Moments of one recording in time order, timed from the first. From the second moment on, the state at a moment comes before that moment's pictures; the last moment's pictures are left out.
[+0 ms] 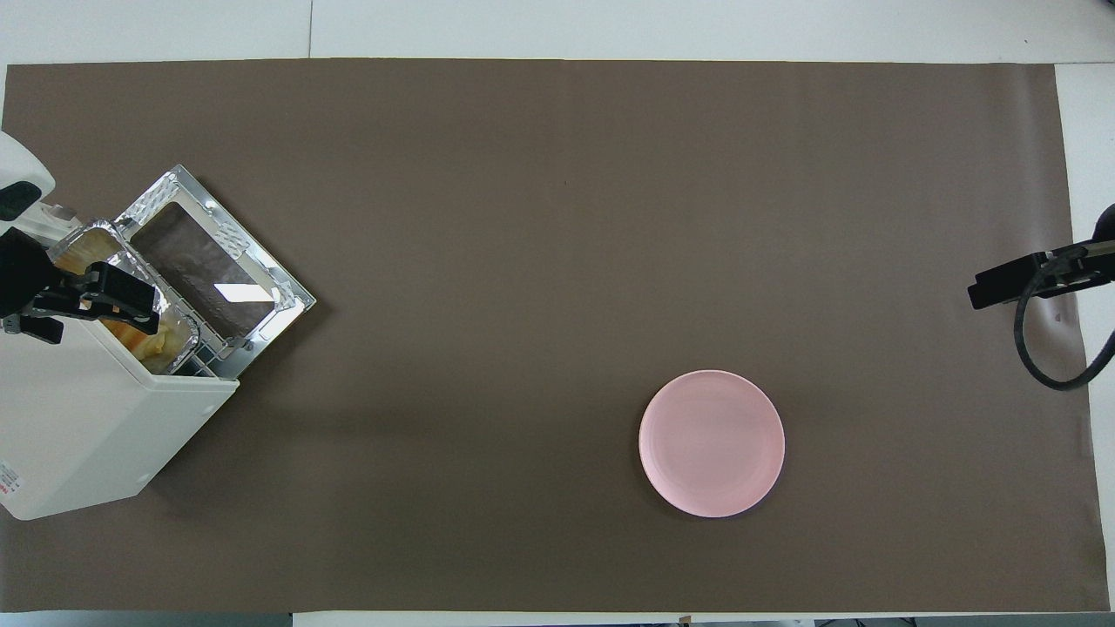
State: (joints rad) left arm -0.17 0.01 0.13 -1.66 -0.01 1.42 -0.06; right arm -0.05 -0.03 0.02 -1.62 0.01 1.51 -0.19
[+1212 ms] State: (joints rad) left arm -0.17 0.00 0.10 -1.65 -0.01 1.52 -0.02; right arm -0.05 -0.03 0.02 -1.62 0.01 1.51 -0.19
